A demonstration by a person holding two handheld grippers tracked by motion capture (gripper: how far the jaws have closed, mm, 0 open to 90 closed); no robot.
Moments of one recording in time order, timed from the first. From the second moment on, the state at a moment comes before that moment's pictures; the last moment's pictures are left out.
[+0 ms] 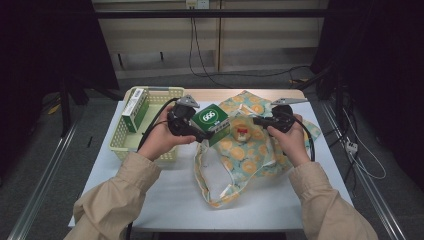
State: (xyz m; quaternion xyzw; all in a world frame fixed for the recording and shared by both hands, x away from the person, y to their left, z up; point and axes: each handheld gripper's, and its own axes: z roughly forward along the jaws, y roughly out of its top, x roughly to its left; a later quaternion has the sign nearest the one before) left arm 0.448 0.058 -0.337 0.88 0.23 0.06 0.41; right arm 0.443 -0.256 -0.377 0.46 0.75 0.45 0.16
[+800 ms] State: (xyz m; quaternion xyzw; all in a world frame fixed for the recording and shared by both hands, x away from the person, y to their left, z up) left arm 0.437 -0.026 -0.401 0.90 0.18 0.02 0.39; right arm 0.439 -0.258 -0.368 0.46 0.74 0.46 0.16
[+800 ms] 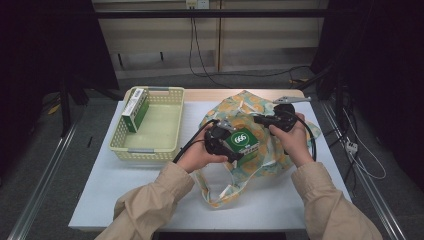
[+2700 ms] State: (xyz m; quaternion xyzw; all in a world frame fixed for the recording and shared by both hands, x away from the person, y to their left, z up) left arm 0.516 -0.082 -0.435 0.85 0.28 0.12 0.42; right arm 0.442 -0.267 -0.349 0.46 0.74 0.46 0.17
